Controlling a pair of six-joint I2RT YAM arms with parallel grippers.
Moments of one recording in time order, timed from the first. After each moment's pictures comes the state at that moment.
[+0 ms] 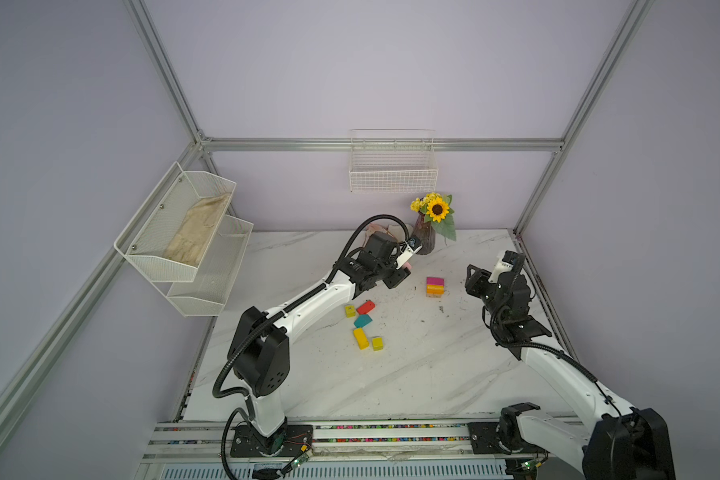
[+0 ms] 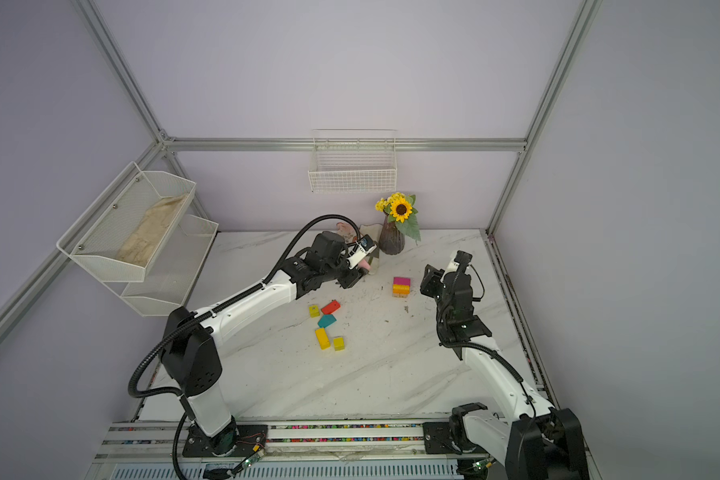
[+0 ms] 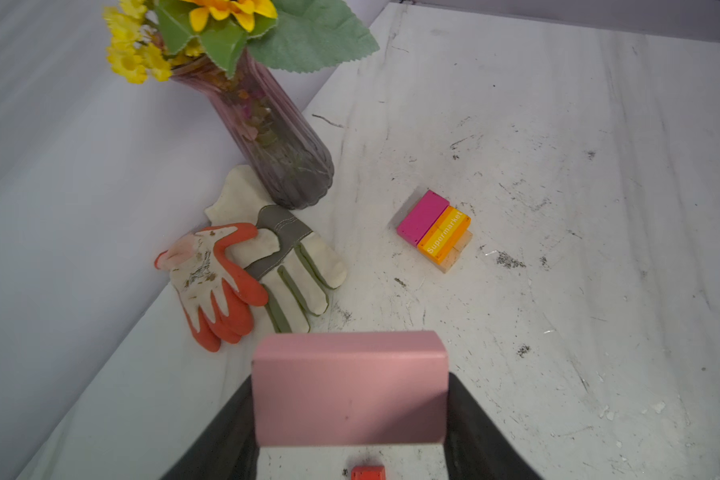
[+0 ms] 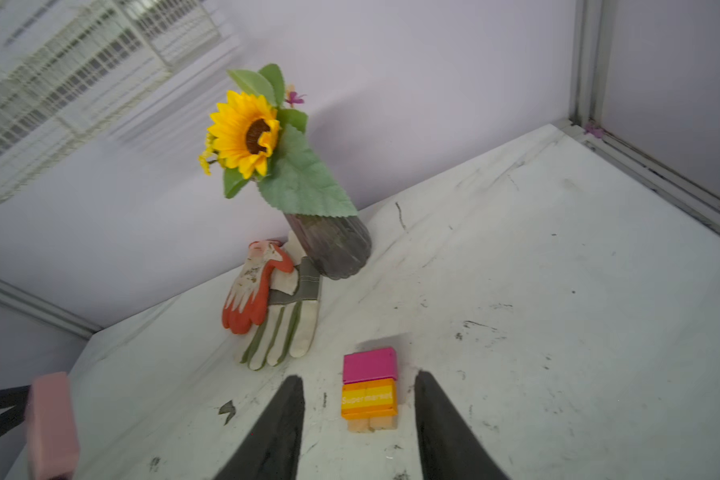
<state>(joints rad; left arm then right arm) -0.69 1.84 1.63 -0.42 0.02 0.38 0.18 1.11 0.66 0.17 0.11 0.53</state>
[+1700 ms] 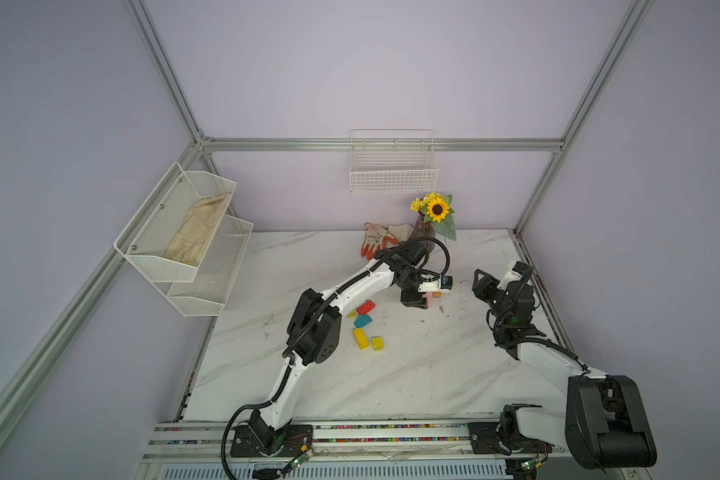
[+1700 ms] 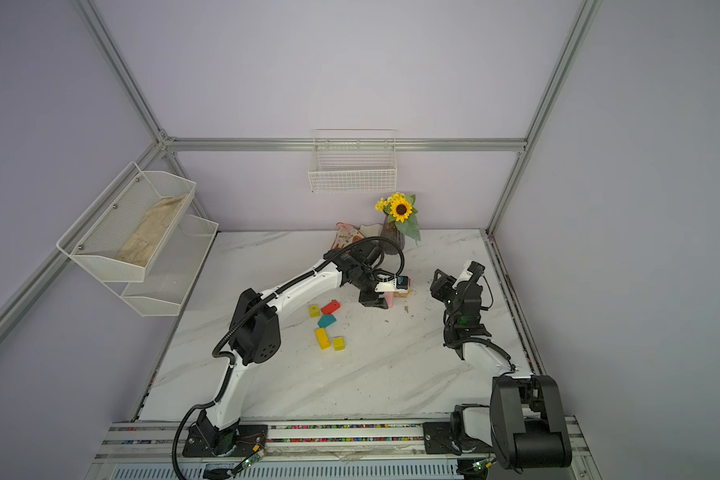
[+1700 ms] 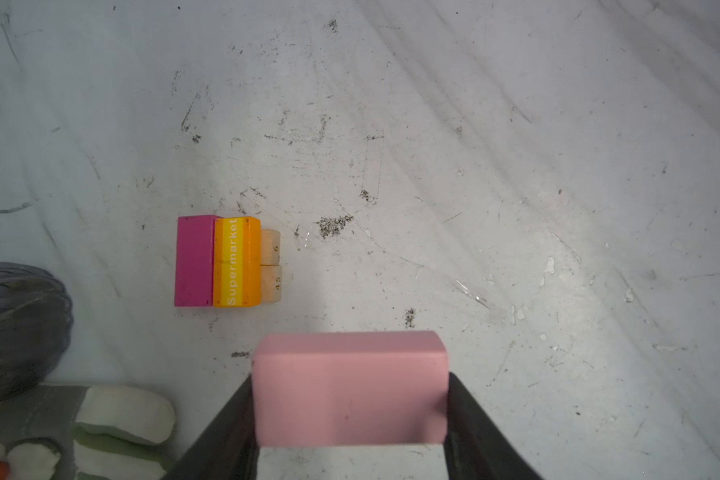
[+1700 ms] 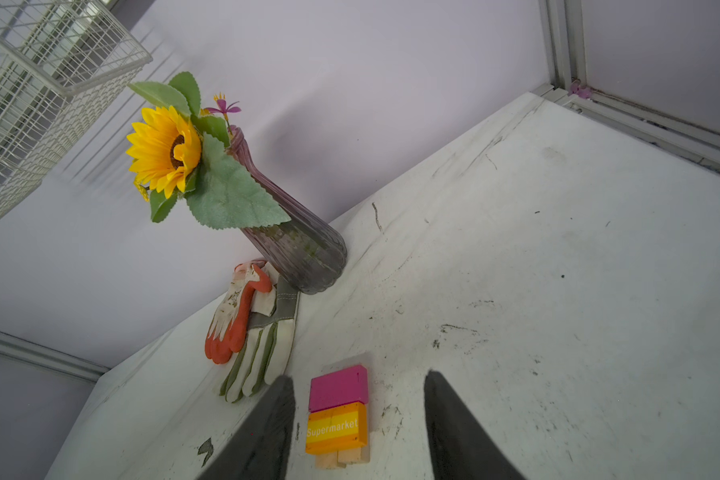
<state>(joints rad) -0.75 2.27 2.09 -0.88 0.34 0.86 0.04 1.24 0.50 0.52 -0.03 0.60</state>
